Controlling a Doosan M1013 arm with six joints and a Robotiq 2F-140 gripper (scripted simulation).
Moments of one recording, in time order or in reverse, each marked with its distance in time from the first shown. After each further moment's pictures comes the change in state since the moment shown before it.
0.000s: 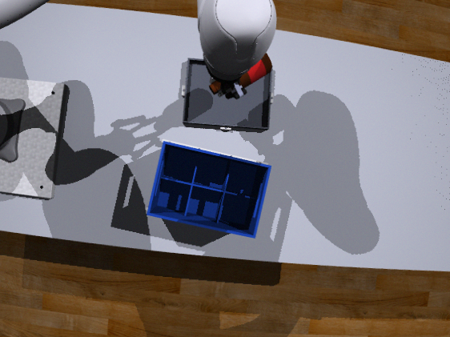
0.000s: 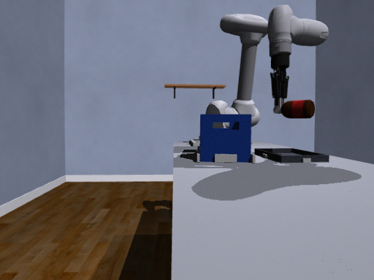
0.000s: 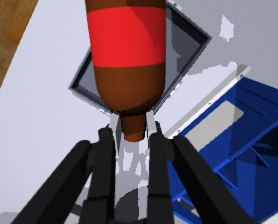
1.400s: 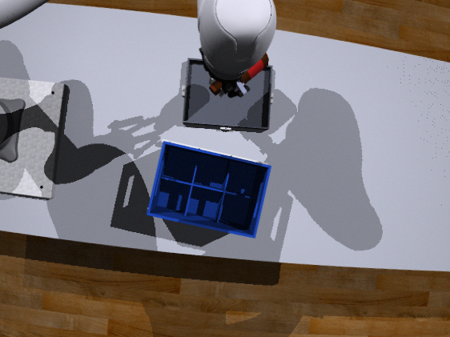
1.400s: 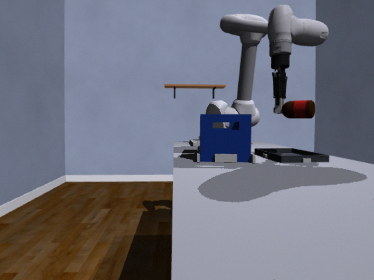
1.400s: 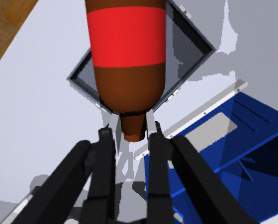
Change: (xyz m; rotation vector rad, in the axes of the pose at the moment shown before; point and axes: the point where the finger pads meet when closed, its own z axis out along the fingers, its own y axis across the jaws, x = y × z) arm 0.000 0.000 0.000 -0.001 -0.001 -0.142
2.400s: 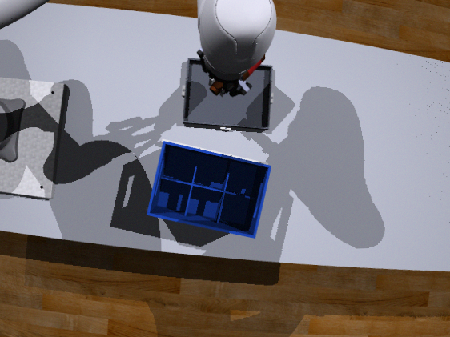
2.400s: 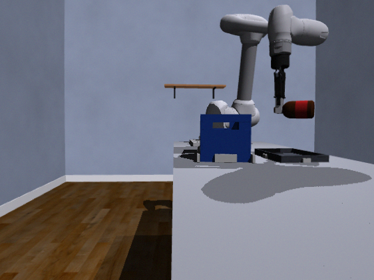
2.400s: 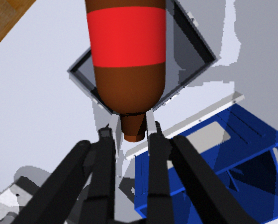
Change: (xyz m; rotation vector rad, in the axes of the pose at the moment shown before) arm 0.000 0.000 0.000 0.001 0.001 -0.120
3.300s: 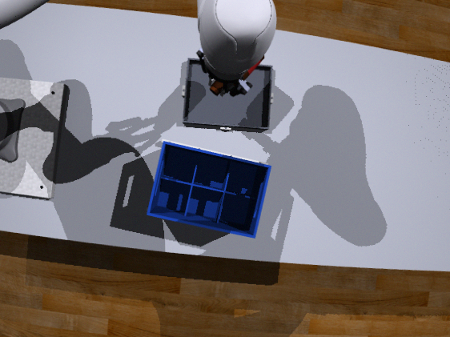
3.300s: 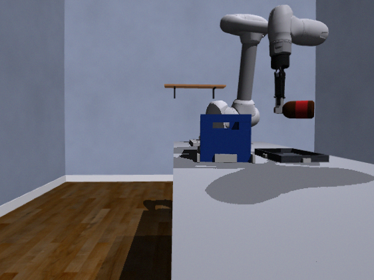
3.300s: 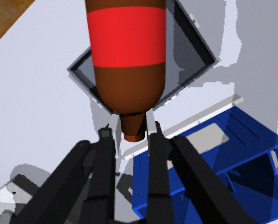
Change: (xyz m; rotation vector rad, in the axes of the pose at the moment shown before) arm 0.000 0.000 0.000 0.000 0.000 -0.023
